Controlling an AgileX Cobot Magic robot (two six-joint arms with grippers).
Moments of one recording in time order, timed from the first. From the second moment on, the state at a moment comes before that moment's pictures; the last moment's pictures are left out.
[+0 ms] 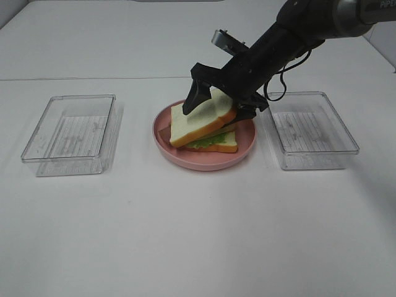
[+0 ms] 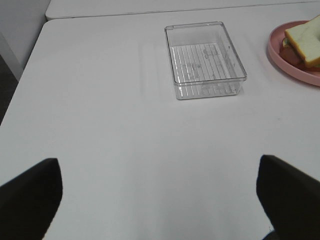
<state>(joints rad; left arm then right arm) 0.00 0.00 -0.52 -0.01 1.08 -0.01 0.31 2.27 -1.71 0.70 0.88 -0.29</state>
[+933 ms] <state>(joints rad) 0.00 0.00 -0.52 -0.01 1.08 -0.01 0.31 2.12 -1.78 0.27 0.97 -0.18</state>
